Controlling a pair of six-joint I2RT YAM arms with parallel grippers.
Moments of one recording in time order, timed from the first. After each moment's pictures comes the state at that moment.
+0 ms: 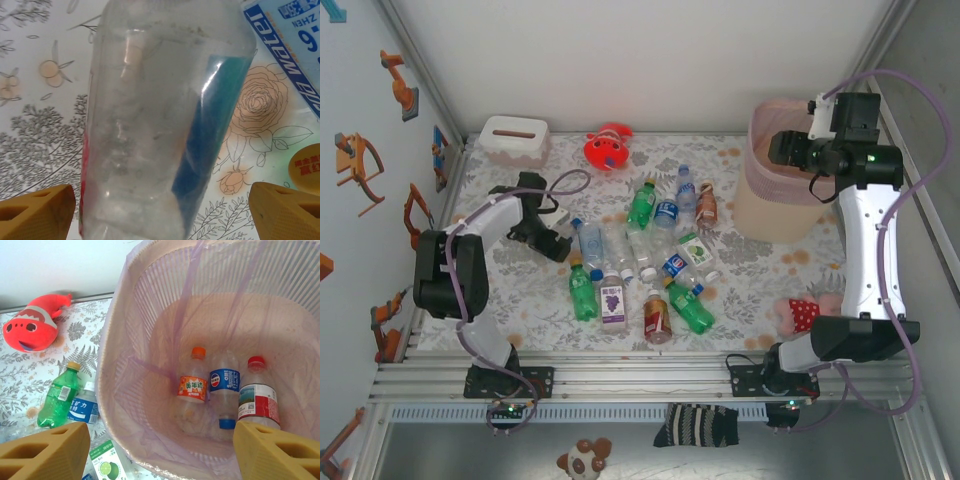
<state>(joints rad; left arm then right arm) -0.22 1.76 1.20 -0.91 0.05 0.38 -0.03 1.46 1.87 -1.11 -0.16 0.10</state>
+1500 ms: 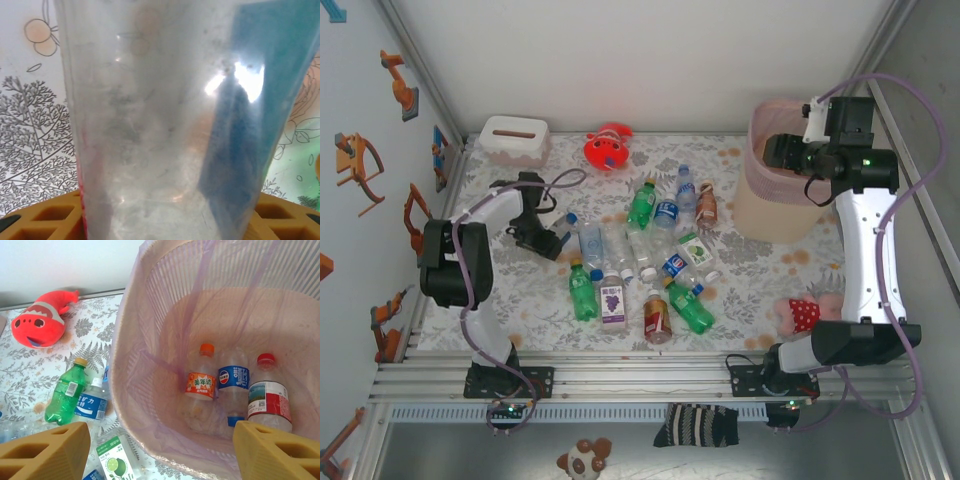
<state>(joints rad) -0.19 1.84 1.27 -1.01 0.05 0.34 0.00 1.43 1.82 -1.10 -0.17 0.12</state>
